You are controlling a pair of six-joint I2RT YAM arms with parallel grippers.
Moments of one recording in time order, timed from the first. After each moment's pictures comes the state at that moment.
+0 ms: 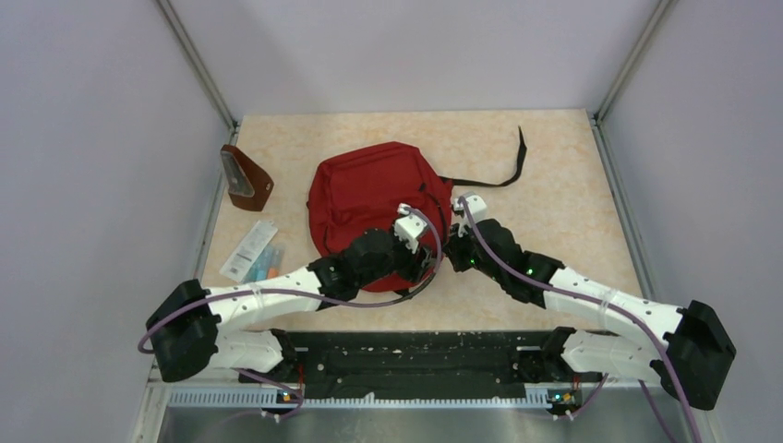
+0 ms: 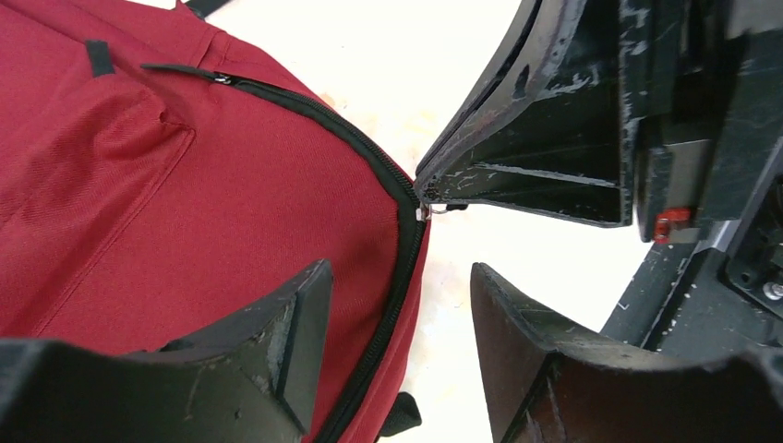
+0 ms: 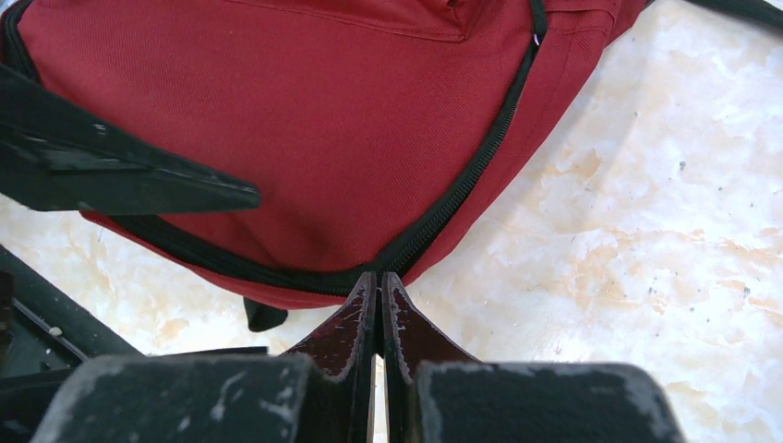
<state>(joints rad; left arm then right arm) -1.01 1.22 0.69 0.19 -0.06 -0.14 0.87 1.05 0.65 -0.12 0.22 0.32</state>
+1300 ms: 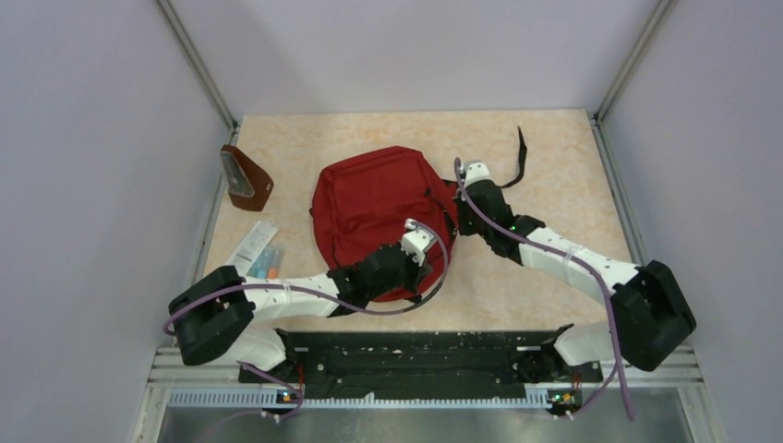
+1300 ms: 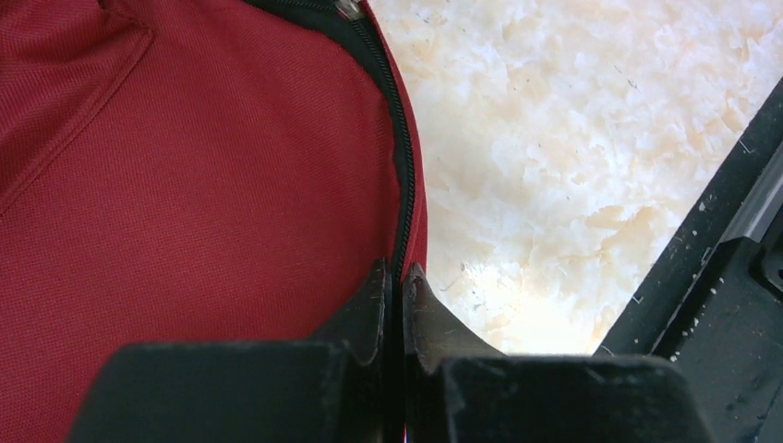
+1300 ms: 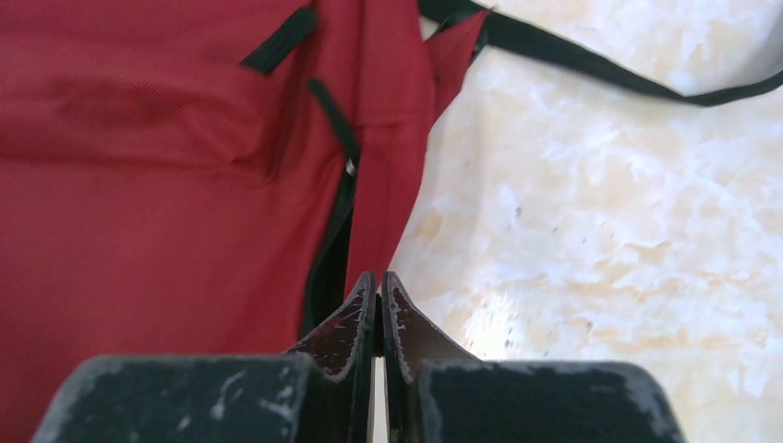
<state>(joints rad) -1.06 1.39 0.60 0.37 -0.12 -0.24 0.65 1.31 0.83 -0.14 0.26 0.23</state>
